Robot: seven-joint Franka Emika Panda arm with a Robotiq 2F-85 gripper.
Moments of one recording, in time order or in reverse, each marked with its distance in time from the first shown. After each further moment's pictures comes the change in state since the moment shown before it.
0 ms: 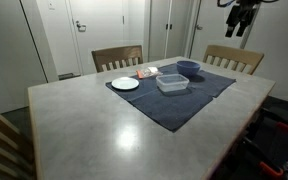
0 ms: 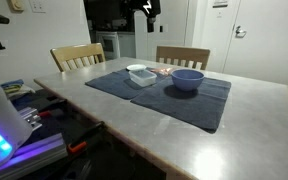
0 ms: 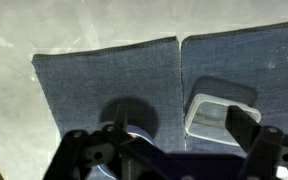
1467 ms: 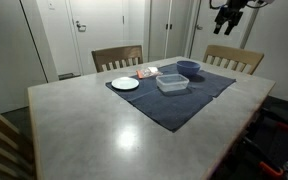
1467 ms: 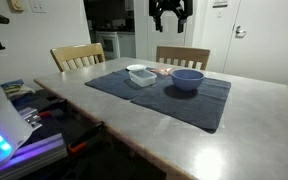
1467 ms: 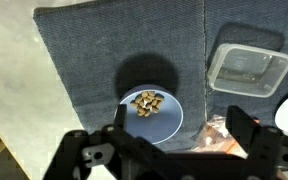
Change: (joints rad) arm -0.007 0.251 -0.087 0.218 0.186 0.096 -0.176
